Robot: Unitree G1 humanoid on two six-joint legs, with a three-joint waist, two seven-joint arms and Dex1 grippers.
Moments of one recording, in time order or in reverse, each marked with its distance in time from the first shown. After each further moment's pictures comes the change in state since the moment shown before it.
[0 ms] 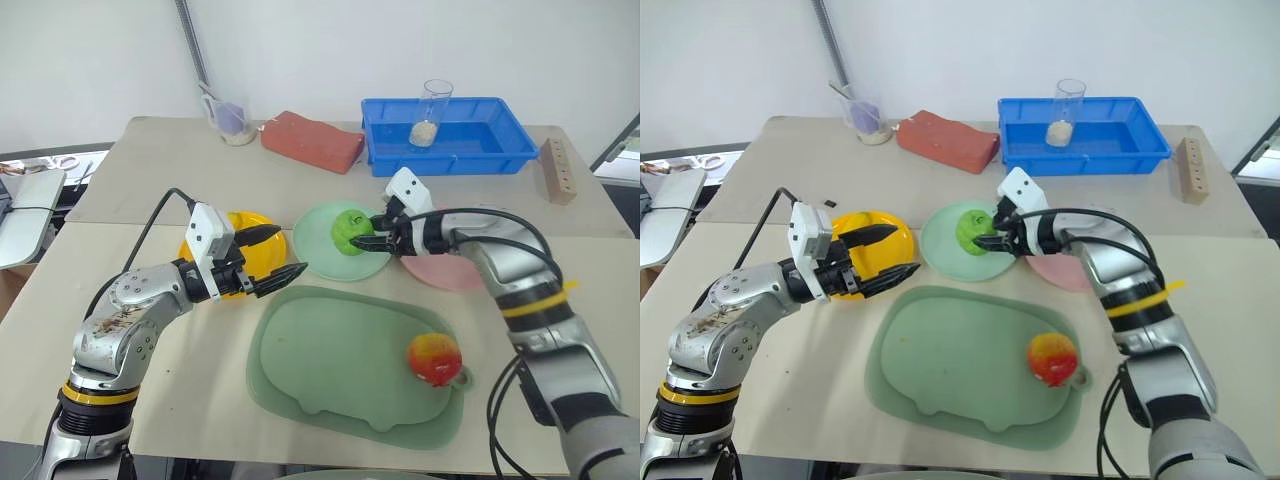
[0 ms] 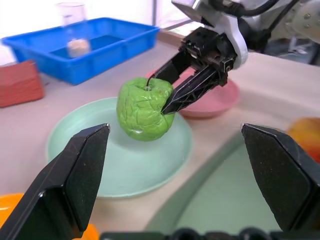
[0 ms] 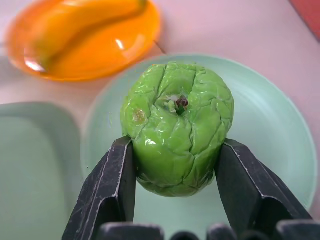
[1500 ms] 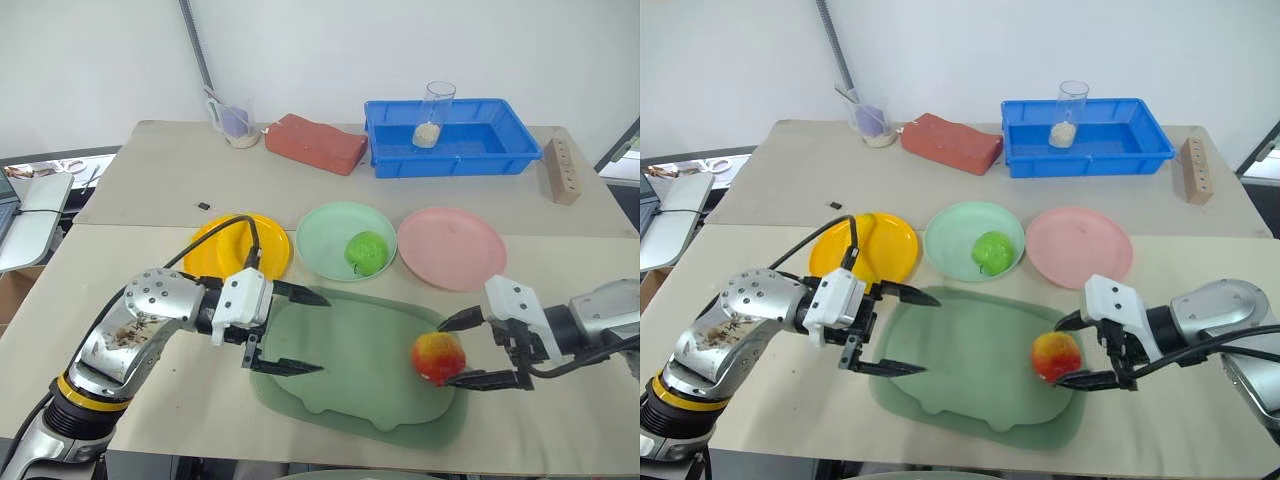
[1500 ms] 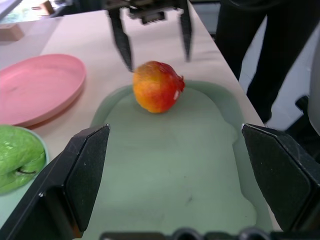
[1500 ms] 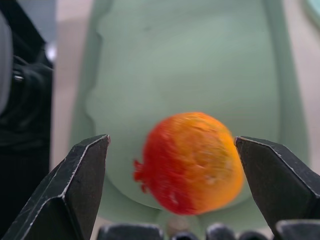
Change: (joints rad) left arm -0.002 0.174 -0.234 -0.098 0.088 -0.271 -0.516; right arm 0.789 -0.633 -0.341 -0.765 0.234 -0.047 0.429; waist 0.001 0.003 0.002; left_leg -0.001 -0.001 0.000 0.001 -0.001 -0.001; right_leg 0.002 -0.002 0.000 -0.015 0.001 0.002
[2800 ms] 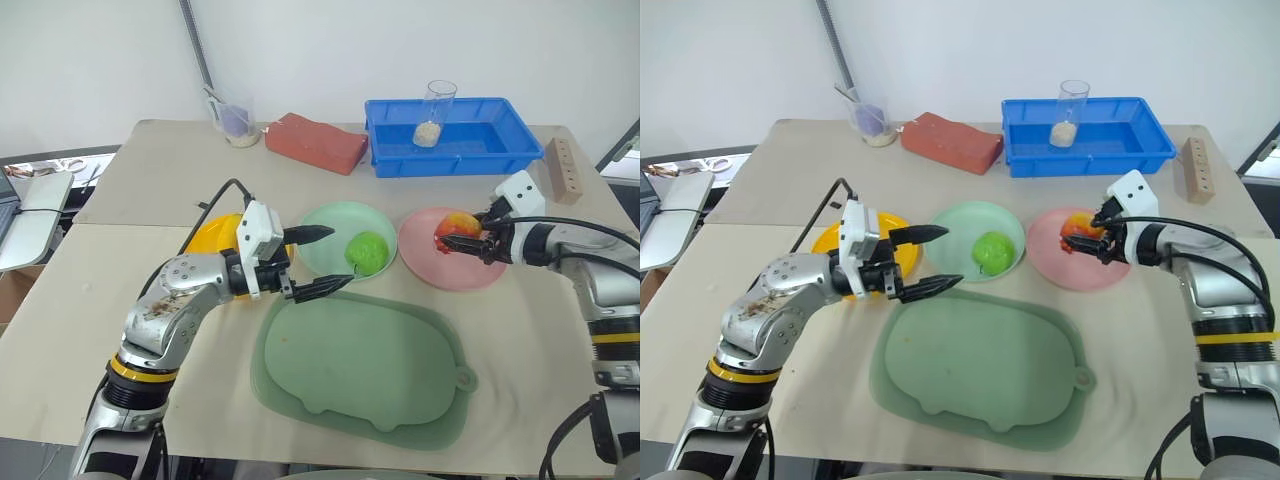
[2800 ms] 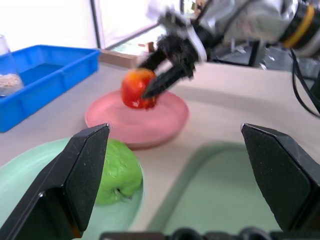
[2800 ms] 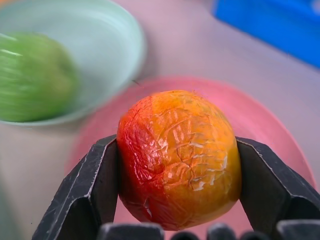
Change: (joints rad) left arm -0.155 -0.291 0.064 0.149 -0.055 0.227 0.412; right arm -0.559 0.351 0.091 0.744 -0.218 0.023 -0.471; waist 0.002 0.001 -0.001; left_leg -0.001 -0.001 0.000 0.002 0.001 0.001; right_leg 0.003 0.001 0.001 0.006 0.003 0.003
